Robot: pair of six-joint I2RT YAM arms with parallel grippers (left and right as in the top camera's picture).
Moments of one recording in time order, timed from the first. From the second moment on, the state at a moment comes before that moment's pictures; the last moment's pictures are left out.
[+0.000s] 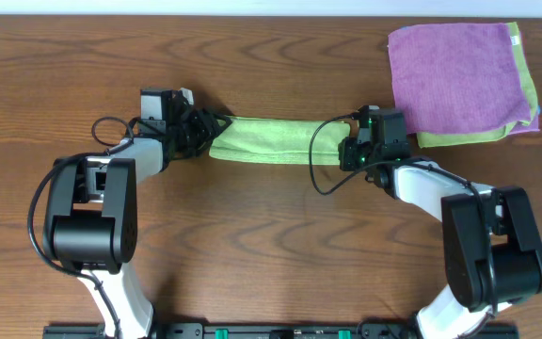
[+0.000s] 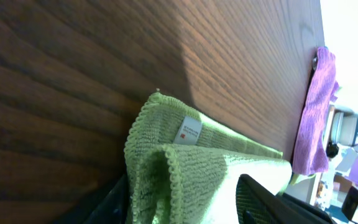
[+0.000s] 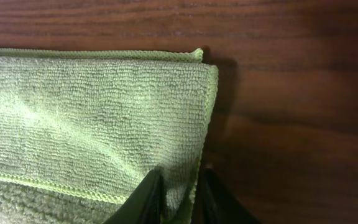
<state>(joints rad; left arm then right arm) -0.05 2.00 1.02 0.11 0.64 -0.77 0.19 1.83 0.84 0.06 -0.18 0.23</state>
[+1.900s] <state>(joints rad) -0.01 2.00 1.02 0.14 0.80 -0.80 0.19 1.83 0.84 0.04 -0.18 0.23</state>
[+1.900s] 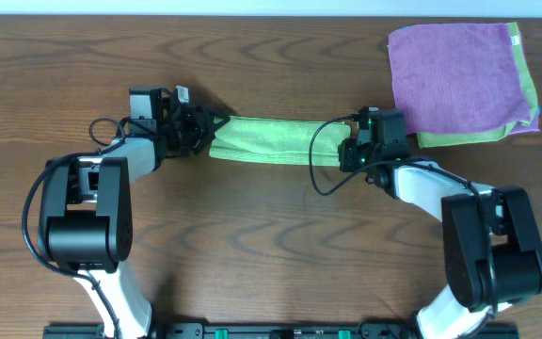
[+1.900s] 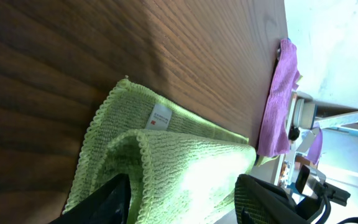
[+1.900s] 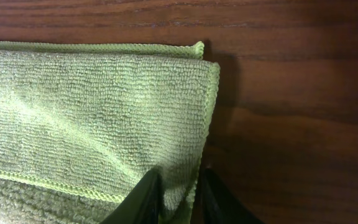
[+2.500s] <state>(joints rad) -0.01 2.00 1.02 0.32 0.93 -0.96 0.19 1.83 0.85 0.02 -0.18 0.23</state>
